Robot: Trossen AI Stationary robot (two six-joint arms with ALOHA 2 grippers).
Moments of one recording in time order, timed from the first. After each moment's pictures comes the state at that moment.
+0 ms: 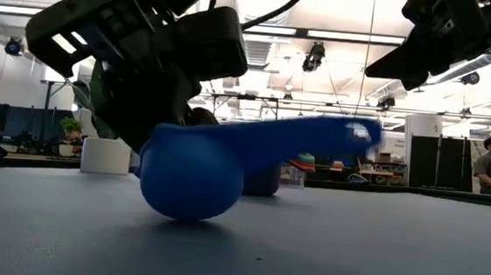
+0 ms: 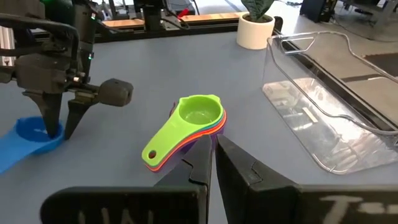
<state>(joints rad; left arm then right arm) -0.34 1.91 1.02 0.00 0.14 -0.27 0.09 0.79 0.42 0.01 0.24 0.10</state>
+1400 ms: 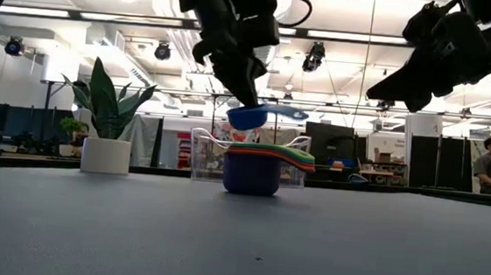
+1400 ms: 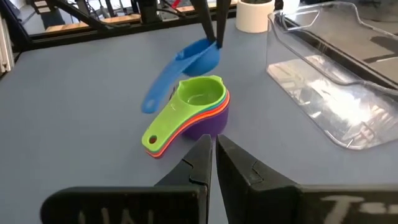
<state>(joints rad) 0.19 1.86 1.53 -0.74 0.10 0.52 0.09 0.82 0.31 0.14 0.24 0.18</state>
